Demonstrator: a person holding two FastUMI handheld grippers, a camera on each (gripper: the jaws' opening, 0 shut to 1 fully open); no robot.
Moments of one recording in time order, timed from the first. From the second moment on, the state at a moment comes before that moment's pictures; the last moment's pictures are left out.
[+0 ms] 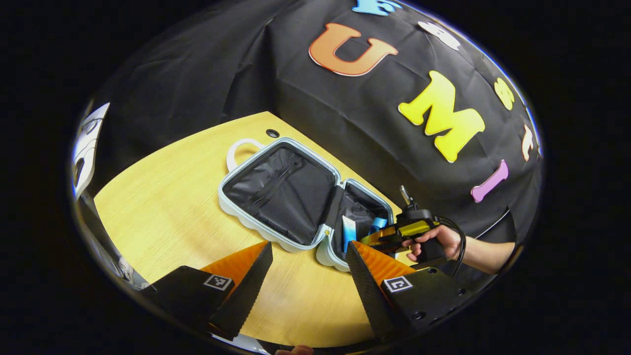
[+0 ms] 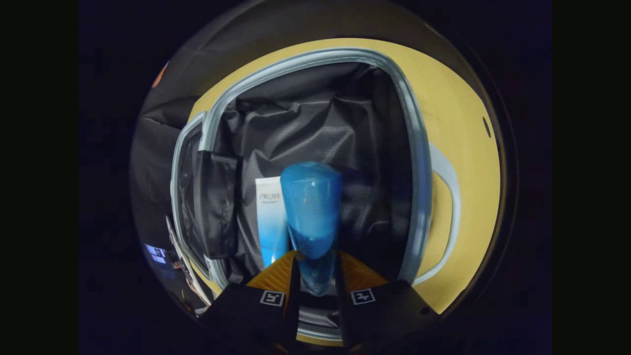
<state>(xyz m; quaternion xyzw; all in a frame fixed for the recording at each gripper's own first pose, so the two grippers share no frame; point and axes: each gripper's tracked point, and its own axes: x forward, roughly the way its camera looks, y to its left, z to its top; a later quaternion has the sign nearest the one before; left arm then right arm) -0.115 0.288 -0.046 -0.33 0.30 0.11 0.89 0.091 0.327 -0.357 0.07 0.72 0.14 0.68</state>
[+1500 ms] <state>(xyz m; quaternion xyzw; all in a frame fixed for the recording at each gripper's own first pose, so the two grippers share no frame) 0.029 0.526 -0.182 -0.34 0.31 0.16 0.87 0.027 0.141 -0.173 0.00 0.42 0.23 0.88</state>
